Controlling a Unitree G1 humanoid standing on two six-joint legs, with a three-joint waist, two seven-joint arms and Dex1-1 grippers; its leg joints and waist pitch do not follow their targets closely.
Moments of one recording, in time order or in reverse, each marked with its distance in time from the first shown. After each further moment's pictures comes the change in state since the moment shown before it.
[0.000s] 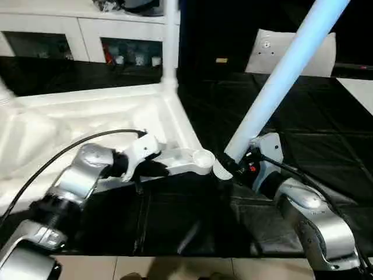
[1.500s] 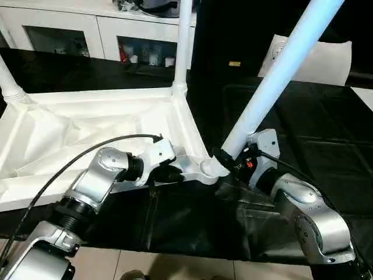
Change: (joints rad) left arm -0.036 -0.092 -0.055 0.039 0.048 -0.038 0.010; right arm -0.031 0.012 0.002 0.030 0.009 0.000 -0.001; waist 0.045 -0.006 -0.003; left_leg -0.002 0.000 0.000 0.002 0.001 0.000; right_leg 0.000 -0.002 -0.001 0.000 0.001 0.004
